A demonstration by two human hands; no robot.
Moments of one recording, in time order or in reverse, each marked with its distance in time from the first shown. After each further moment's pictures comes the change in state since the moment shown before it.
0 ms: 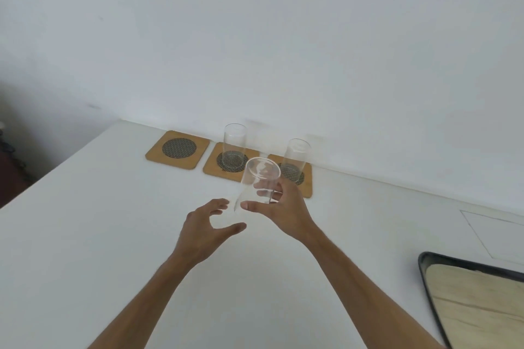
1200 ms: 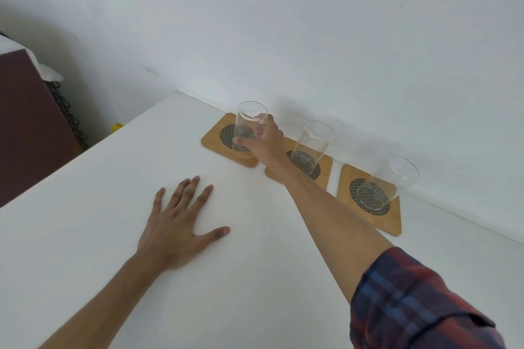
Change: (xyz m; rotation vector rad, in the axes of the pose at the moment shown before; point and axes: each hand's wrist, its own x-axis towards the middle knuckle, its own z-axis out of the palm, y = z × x) left_hand 0.047 -0.136 -0.101 0.812 -0.002 -0.062; right_hand 0.238 0.001 0.192 -0.074 -0.087 -0.068
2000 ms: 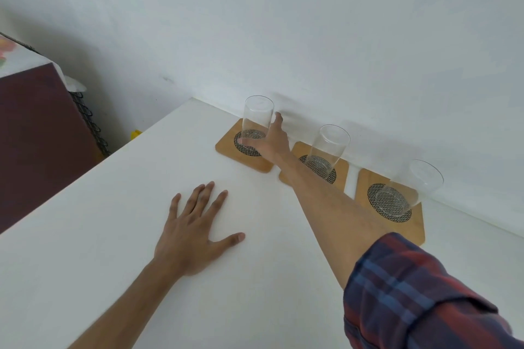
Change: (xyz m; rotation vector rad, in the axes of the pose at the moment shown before) left_hand 0.000 0.003 -0.001 0.007 -0.007 -0.003; right_hand 0.025 -0.003 0.020 -0.109 -0.072 0.106
